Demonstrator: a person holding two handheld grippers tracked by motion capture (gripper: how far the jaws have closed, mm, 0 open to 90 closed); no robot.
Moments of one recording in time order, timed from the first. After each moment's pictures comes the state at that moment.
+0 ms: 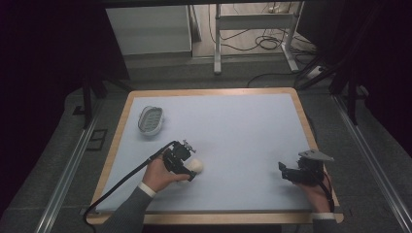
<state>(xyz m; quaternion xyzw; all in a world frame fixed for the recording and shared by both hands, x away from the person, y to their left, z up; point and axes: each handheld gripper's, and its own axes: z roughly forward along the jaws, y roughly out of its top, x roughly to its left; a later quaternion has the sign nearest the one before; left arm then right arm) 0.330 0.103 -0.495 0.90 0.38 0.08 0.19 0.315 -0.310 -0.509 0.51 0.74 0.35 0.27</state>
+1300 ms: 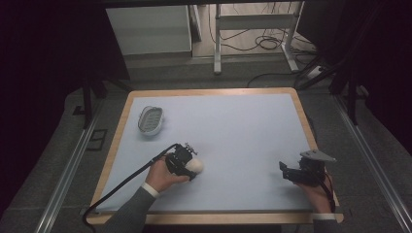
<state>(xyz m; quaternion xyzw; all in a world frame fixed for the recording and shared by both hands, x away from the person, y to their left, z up) 0.333 0.100 -0.509 0.91 0.38 0.04 0.18 0.313 -0.311 -0.506 0.51 0.74 0.35 0.27</state>
